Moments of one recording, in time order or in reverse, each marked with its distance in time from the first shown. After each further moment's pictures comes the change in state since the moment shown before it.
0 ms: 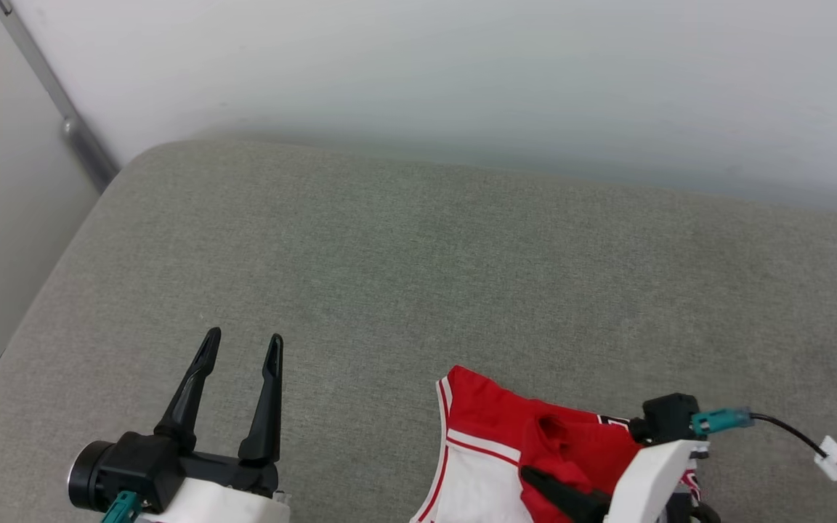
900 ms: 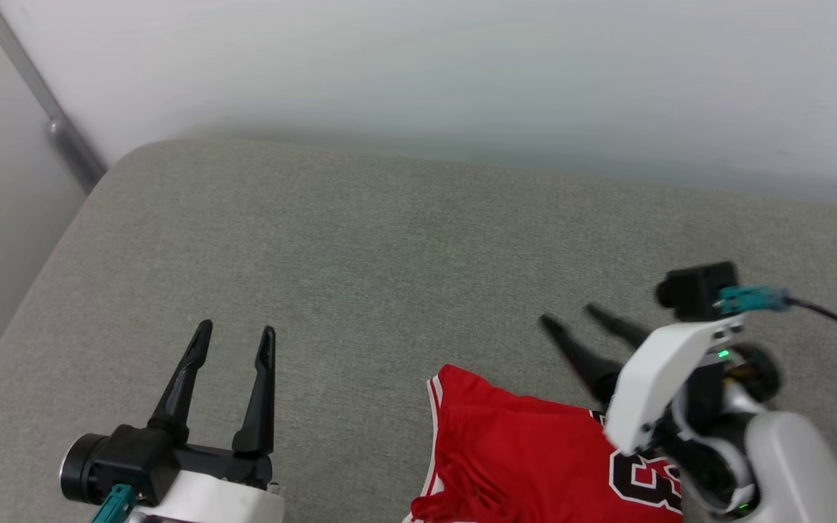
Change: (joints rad) left arm -0.015 0.002 0.019 0.005 0.014 0.000 0.000; right arm -0.267 -0.007 0.026 0.026 -0.261 0.000 -0.131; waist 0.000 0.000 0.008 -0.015
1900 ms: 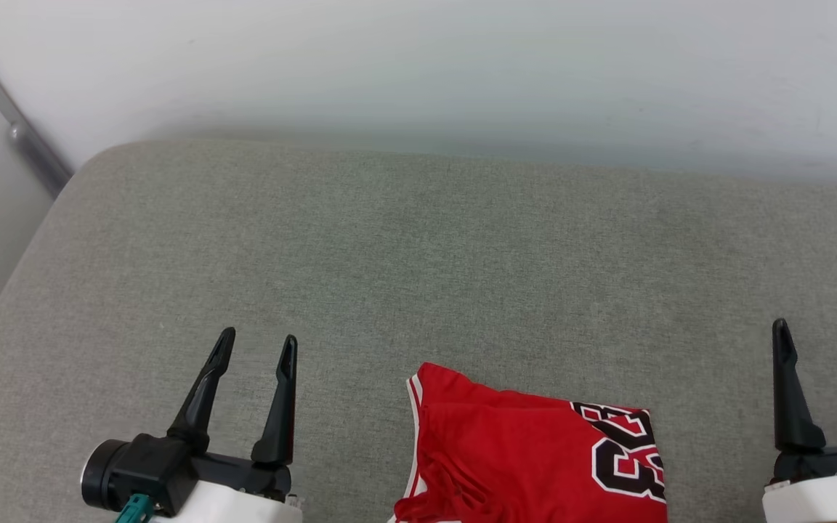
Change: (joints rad) left arm 0.019 -0.005 -0.048 -0.020 -0.016 0.000 0.000; right arm 0.321 -0.080 -0.332 -0.204 -0.370 0.000 -0.725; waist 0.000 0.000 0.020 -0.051
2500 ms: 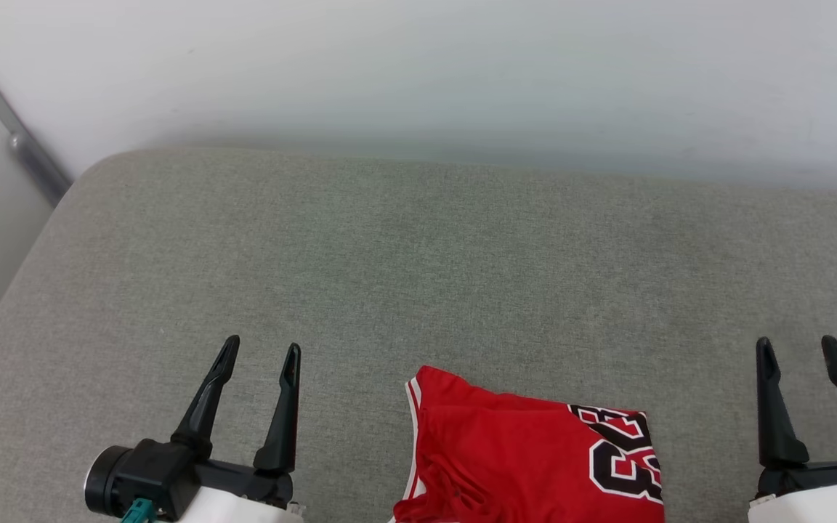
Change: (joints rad) left arm 0.011 0.008 -0.012 0.005 -0.010 0.000 0.000; right arm 0.037 0.043 0.016 0.019 0.011 0.000 -0.019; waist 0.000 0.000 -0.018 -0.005
